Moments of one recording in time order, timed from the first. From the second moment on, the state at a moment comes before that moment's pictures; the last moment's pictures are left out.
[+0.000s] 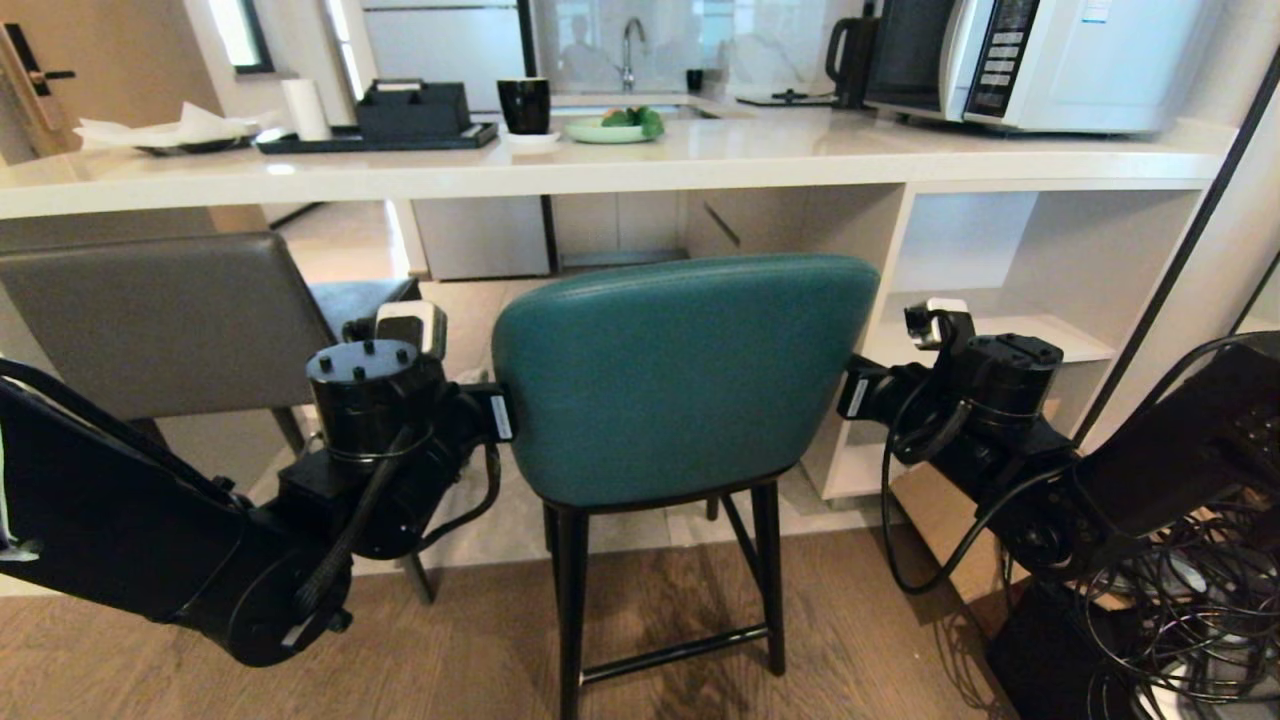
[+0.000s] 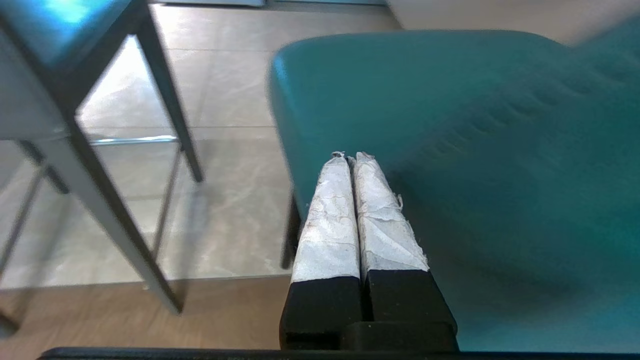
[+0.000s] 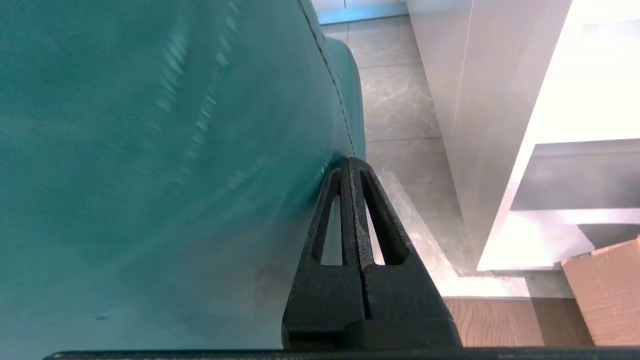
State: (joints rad) left arm -0.49 1.89 -0.74 -1.08 0.45 -0.12; right arm 0.29 2.11 -0.89 -1.23 -0.02 0.10
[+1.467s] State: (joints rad) left arm -0.45 1.98 -0.77 -1.14 0.47 -0.09; right arm 0.28 2.13 -0.88 -1.23 -0.02 0.10
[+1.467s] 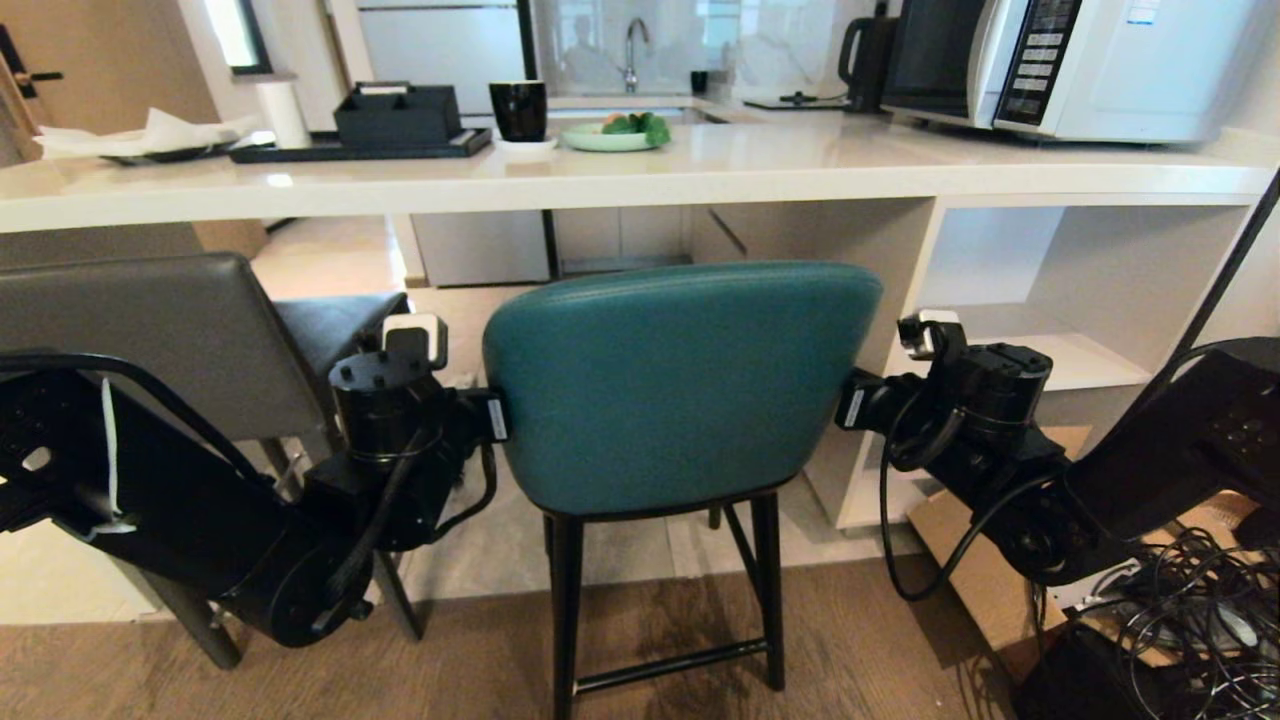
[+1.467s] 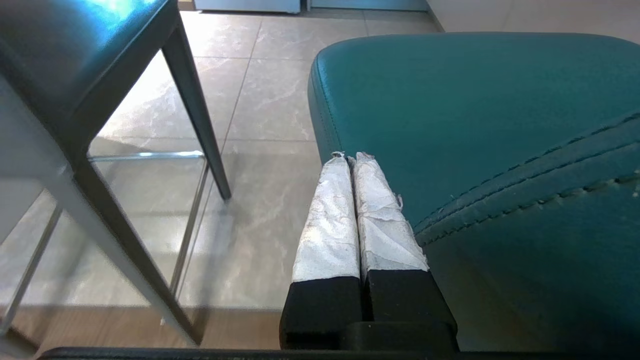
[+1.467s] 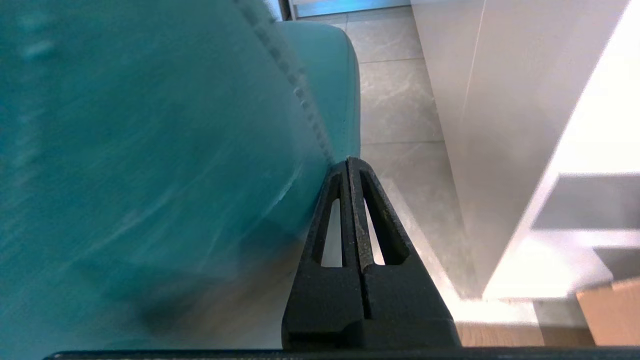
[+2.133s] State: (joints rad) left arm -0.44 1.97 -0.77 -1.14 0.47 -0.08; right arm 0.29 2.12 -0.83 -1.27 -0.02 0.09
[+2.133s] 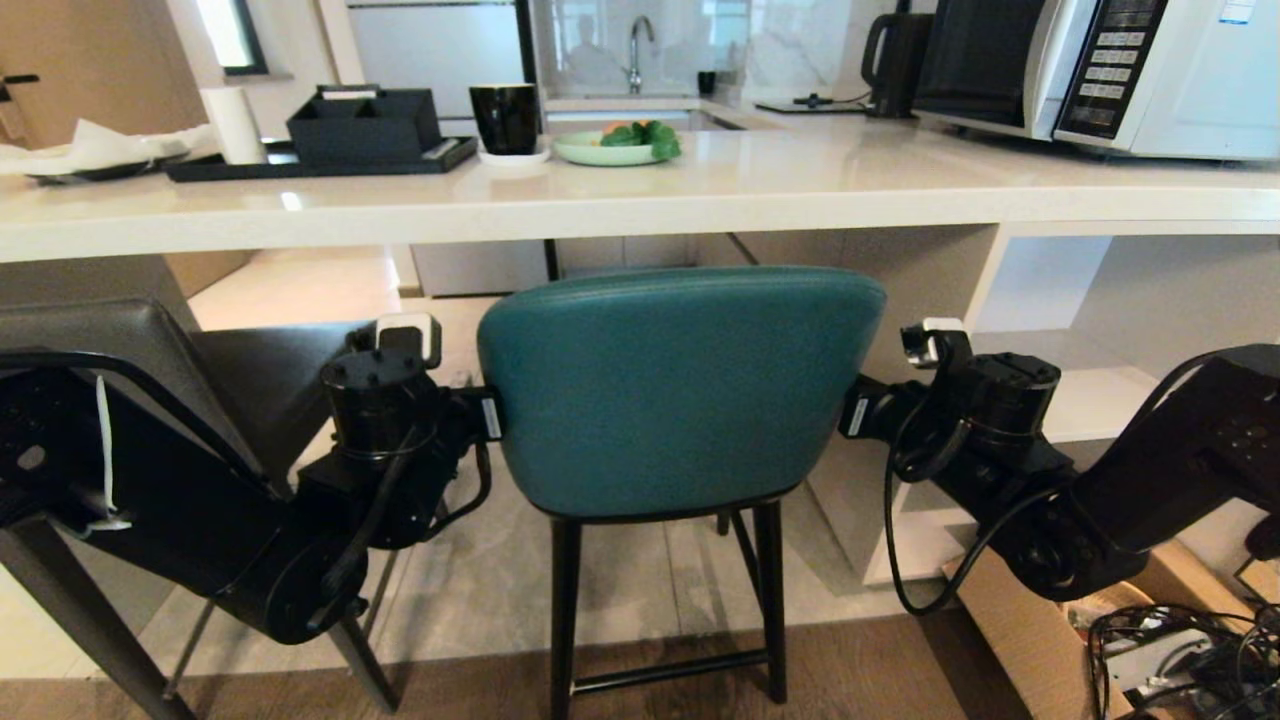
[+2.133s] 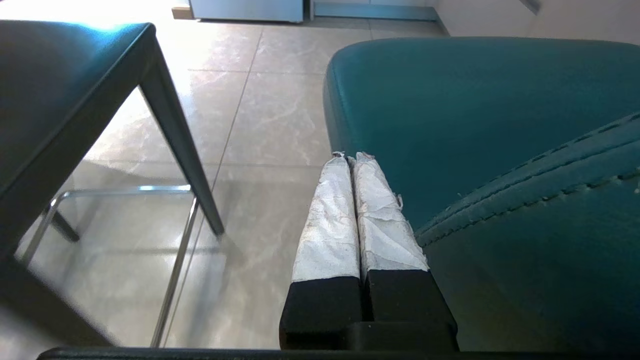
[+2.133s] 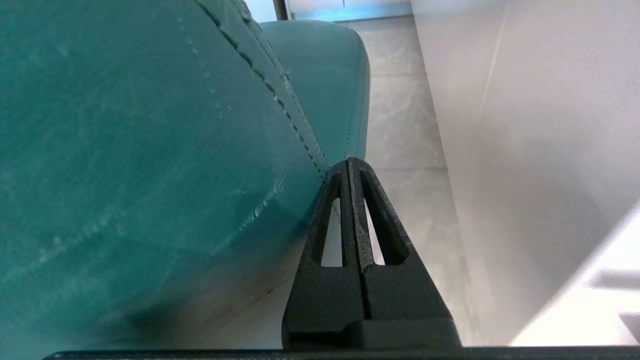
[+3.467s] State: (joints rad) left arm -0.43 1.80 -0.63 -1.15 0.47 -0.09; right arm 0.29 1.94 -0.67 -1.28 -0.02 0.09
